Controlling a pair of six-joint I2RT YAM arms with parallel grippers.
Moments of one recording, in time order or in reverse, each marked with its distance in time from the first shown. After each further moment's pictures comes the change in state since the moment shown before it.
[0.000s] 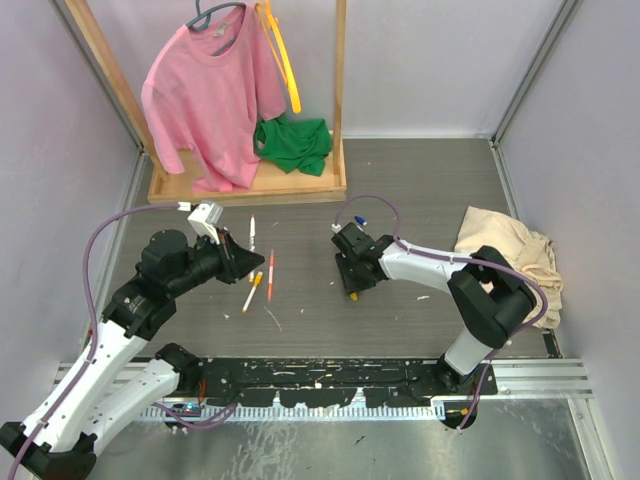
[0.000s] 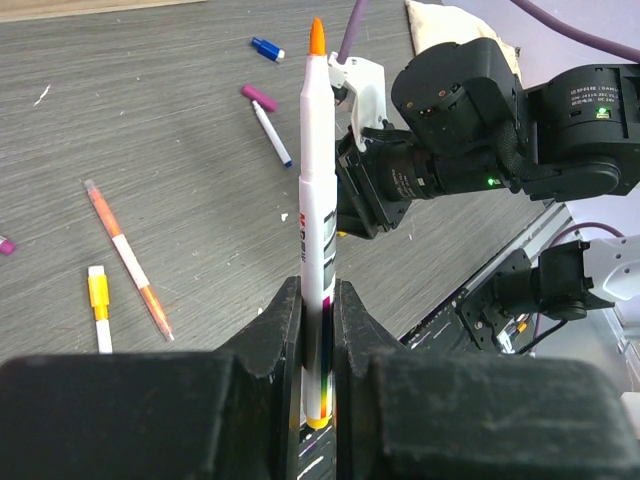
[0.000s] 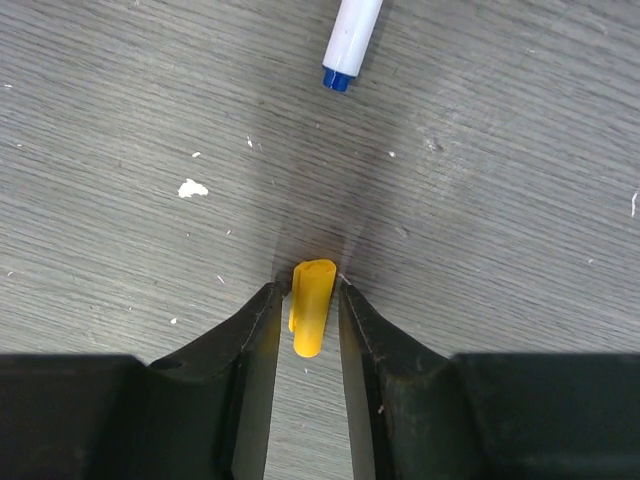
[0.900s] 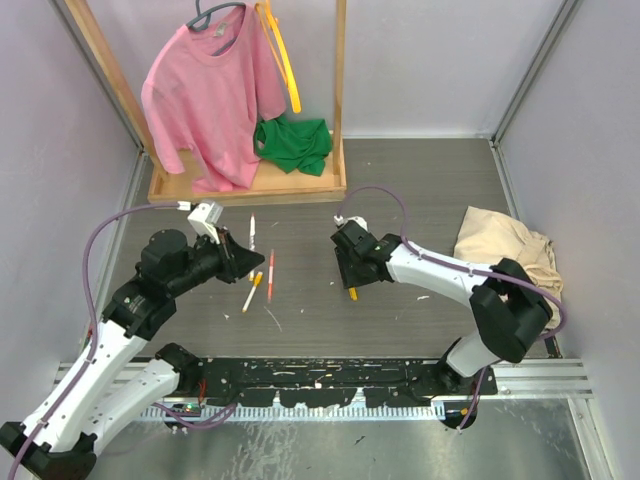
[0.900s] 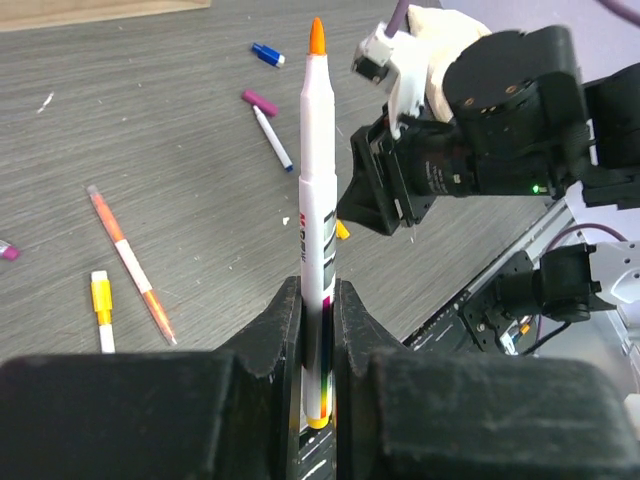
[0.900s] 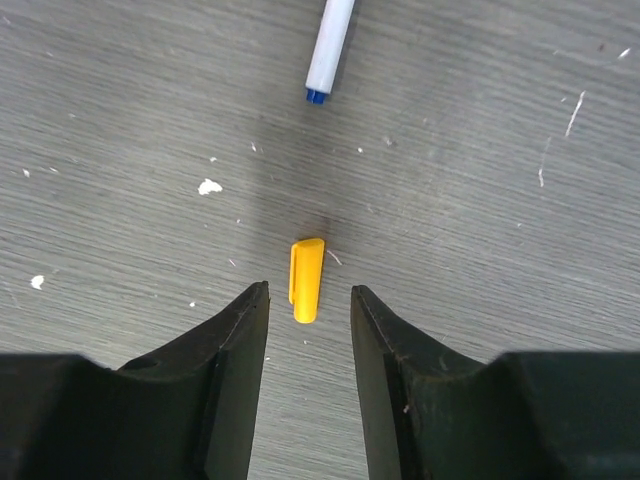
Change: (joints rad) left arm 0.000 0.013 0.001 0.008 0.005 0.009; right arm 0.043 -0.117 0.045 -0.069 0.140 0.051
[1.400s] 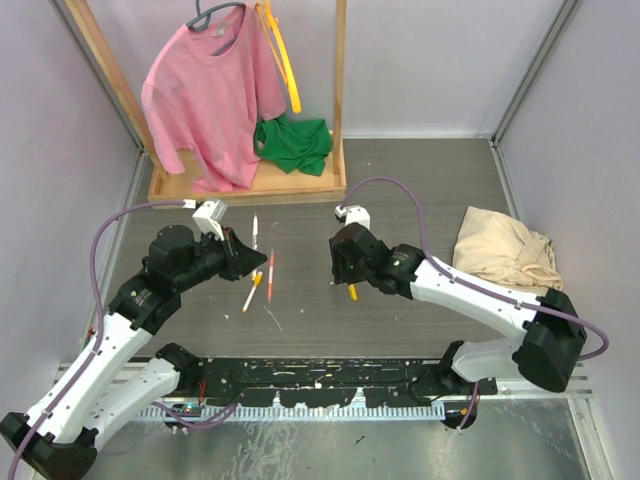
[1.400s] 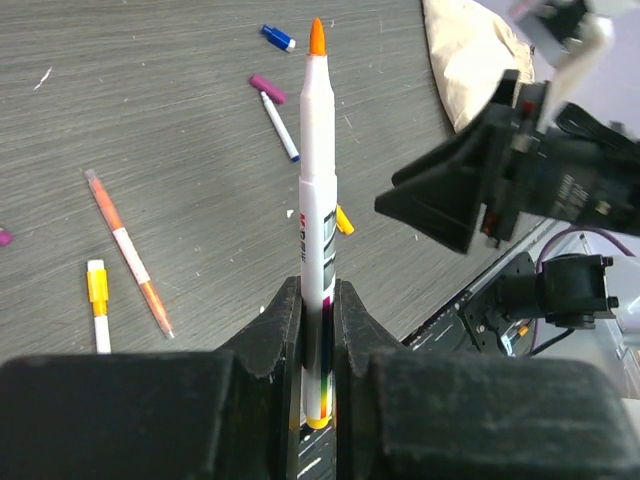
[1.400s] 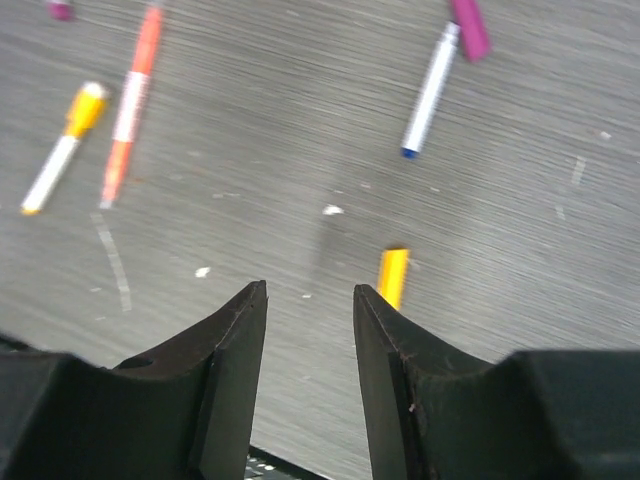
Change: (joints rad) left arm 0.000 0.040 0.001 0.003 -0.018 -0.033; right arm 0.159 -0.243 0.008 0.057 0.086 0.083
